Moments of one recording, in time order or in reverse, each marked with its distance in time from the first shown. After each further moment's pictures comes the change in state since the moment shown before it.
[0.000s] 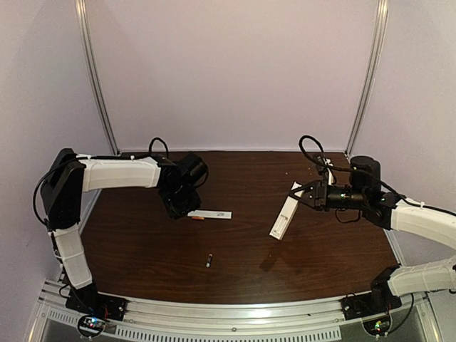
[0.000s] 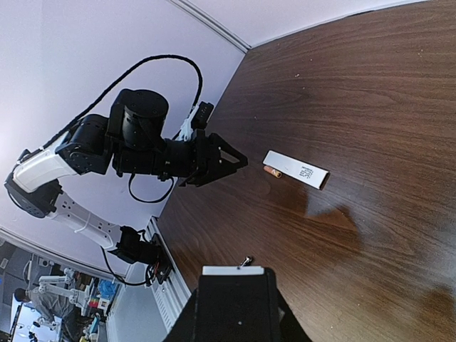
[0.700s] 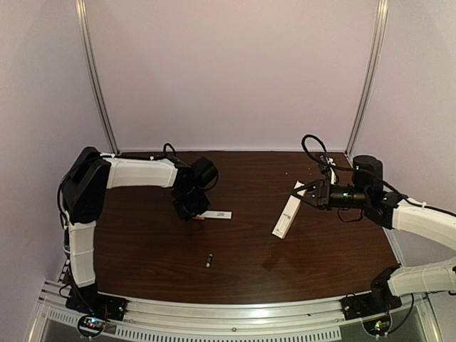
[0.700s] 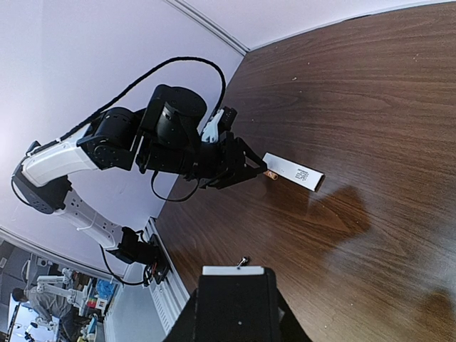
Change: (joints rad) left arm 0.000 0.173 0.130 -0.027 0.023 -0.048; right arm -0.031 -0.012 0.000 -0.018 -0.022 -0.019
